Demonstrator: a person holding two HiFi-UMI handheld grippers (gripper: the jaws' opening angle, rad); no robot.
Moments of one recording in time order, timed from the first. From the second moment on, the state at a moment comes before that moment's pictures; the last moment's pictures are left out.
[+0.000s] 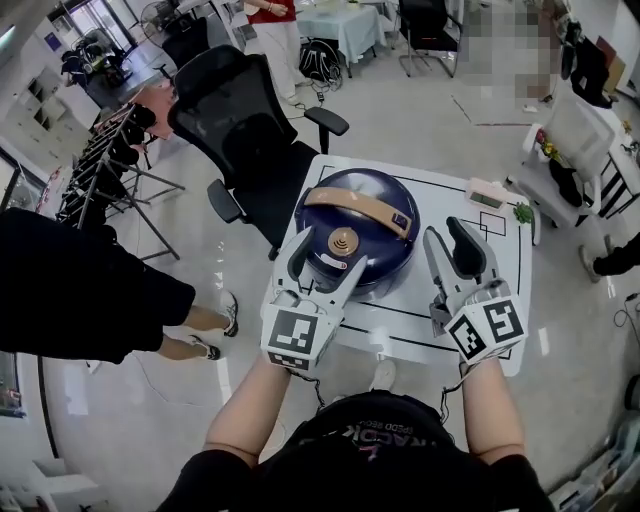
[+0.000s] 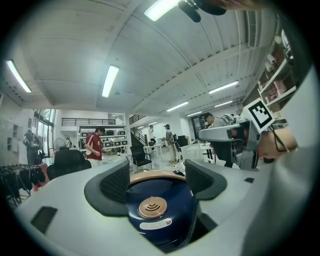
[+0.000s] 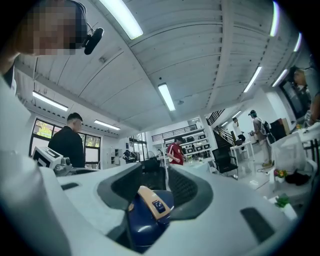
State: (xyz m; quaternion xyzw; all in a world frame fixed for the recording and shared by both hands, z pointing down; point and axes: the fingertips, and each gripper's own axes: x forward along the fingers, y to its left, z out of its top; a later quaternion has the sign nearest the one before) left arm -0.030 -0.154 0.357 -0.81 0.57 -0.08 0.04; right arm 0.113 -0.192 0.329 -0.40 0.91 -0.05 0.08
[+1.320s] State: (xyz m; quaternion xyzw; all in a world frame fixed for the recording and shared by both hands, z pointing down) left arm -0.023 -0.234 0.387 -0.82 0.51 -0.22 0.12; right arm 0.100 -0.255 0.357 -0.39 0.91 -0.10 0.05
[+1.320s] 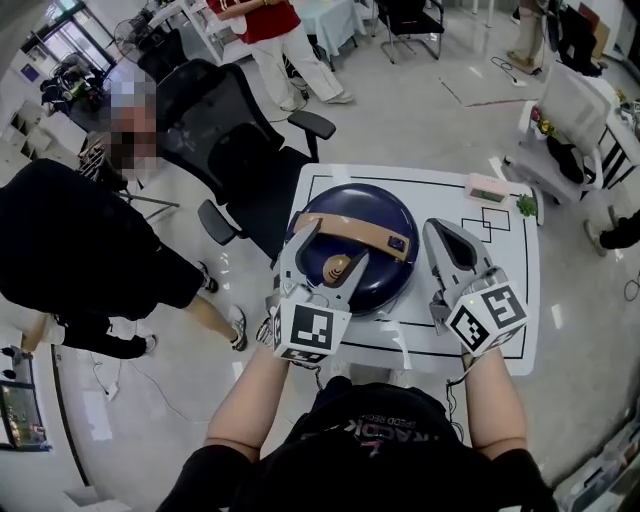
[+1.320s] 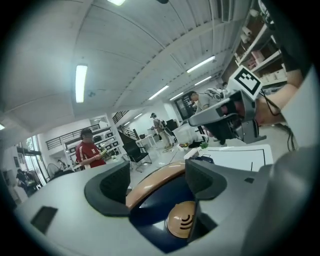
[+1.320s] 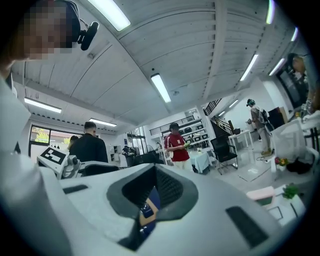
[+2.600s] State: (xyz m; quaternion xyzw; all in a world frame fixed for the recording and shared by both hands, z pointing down) left arm 0.004 -0.258 0.432 -0.79 0.31 -0.42 0.31; right arm 0.062 -0.258 0.411 -0.43 0.88 -0.17 -0.03
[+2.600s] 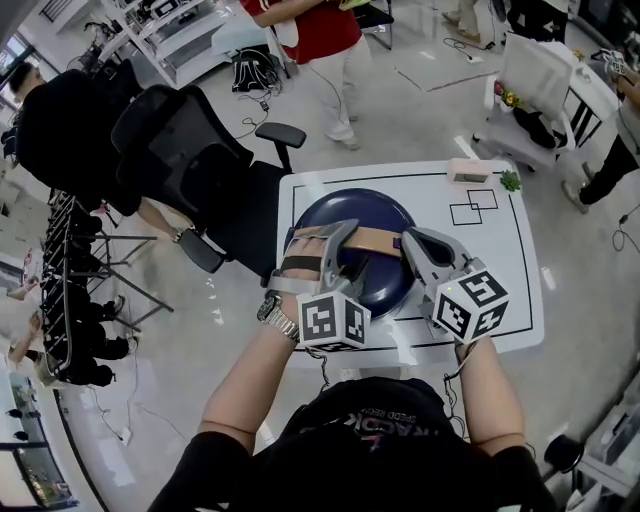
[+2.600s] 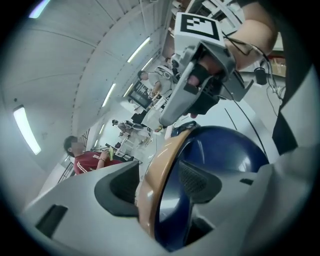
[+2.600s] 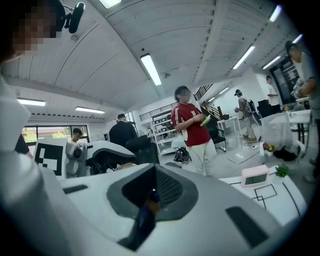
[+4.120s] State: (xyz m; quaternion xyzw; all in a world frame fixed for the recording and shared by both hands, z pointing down) left arm 0.017 -0.270 0.443 -0.75 0.27 -0.45 0.39; right arm 0.062 -0.261 0.423 -0.44 0.87 -0.20 -0.03
